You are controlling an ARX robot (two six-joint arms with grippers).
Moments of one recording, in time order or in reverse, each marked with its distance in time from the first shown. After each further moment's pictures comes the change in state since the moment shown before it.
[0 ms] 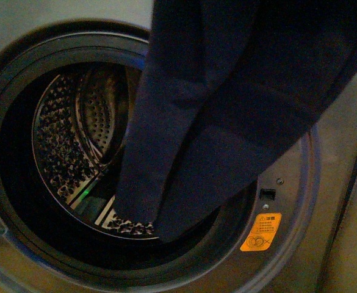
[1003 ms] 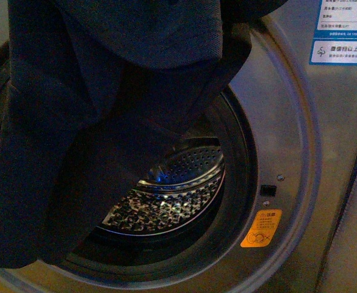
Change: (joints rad) left arm 0.332 0.509 0.157 0.501 0.689 -0.566; right arm 0.141 0.145 0.105 0.002 0.063 -0.044
